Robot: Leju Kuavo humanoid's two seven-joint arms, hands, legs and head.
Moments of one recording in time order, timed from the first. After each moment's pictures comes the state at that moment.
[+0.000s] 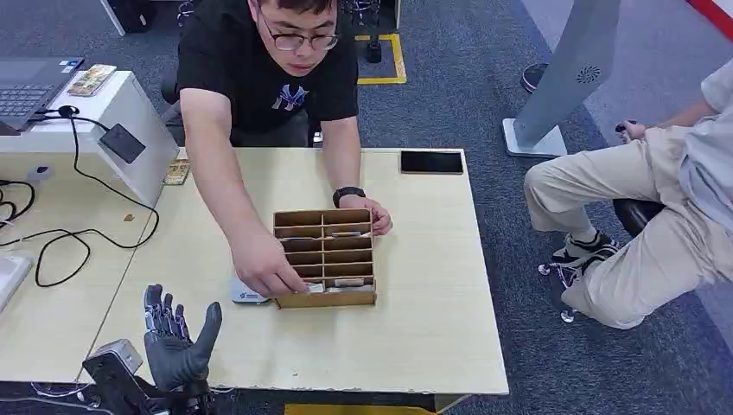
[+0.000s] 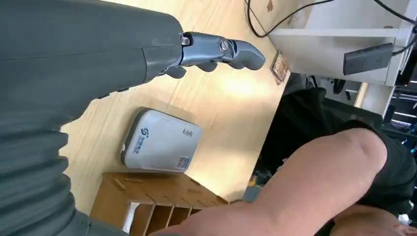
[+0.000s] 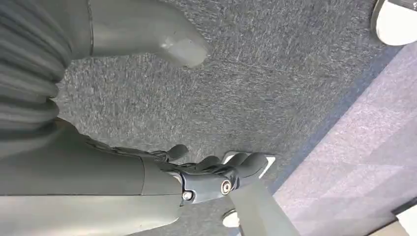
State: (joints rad) left arm 0.23 -0.06 -0.42 -1.73 0.41 0.65 -0.55; right arm -0.04 0.33 -1.56 -0.69 0.22 -0.67 -0.67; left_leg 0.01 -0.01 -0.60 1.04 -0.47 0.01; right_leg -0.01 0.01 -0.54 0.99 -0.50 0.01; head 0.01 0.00
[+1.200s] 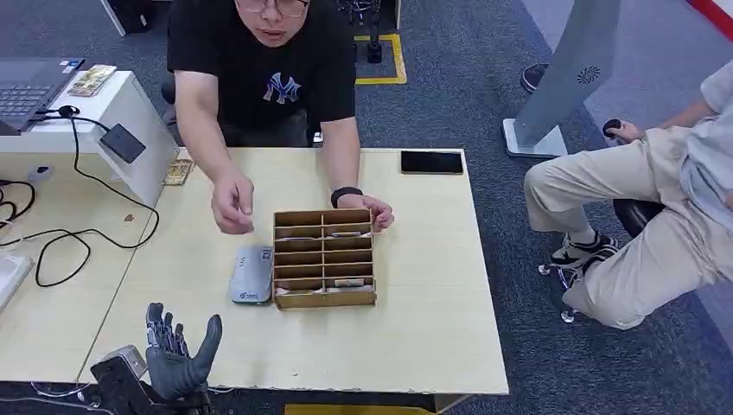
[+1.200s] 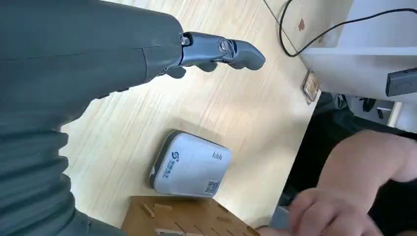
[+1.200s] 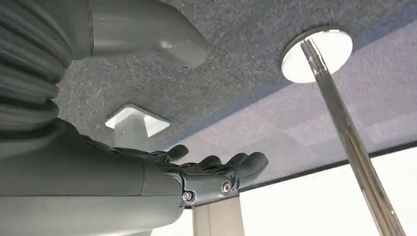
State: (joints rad) left arm 0.26 -0.06 -0.42 -1.69 0.43 0.70 -0.53; right arm -0.07 0.33 -1.56 -0.89 0.87 -0.67 -0.57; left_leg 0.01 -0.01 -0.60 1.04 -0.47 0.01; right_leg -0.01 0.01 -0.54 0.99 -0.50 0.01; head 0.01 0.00
